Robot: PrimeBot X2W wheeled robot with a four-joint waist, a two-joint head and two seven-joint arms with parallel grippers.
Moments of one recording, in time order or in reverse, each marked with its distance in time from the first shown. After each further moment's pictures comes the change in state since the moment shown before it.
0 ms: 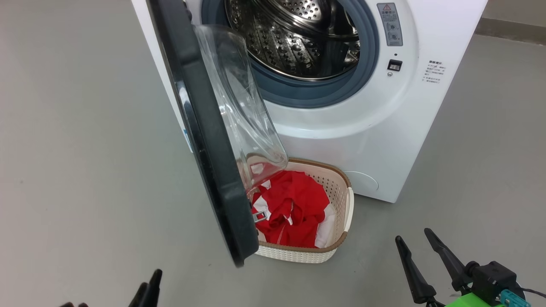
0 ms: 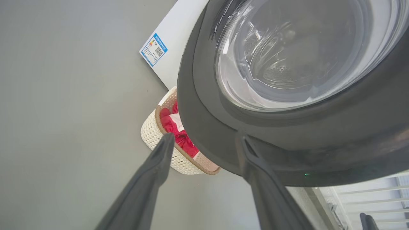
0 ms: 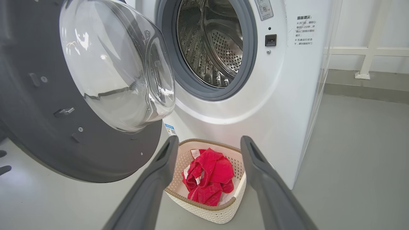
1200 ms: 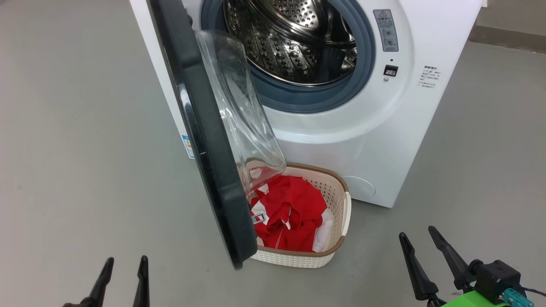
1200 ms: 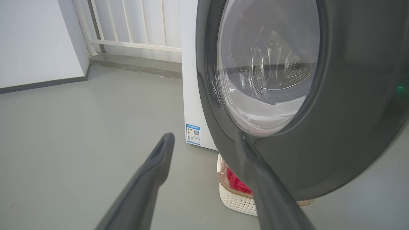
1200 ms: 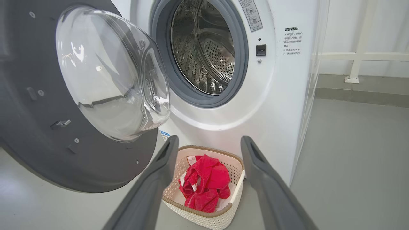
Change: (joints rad) left arm 0.119 -0.277 0.446 -0.169 1.191 -0.001 -0.064; right arm -0.001 0.020 -0.032 0.002 0.000 0.000 0.000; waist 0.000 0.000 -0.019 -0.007
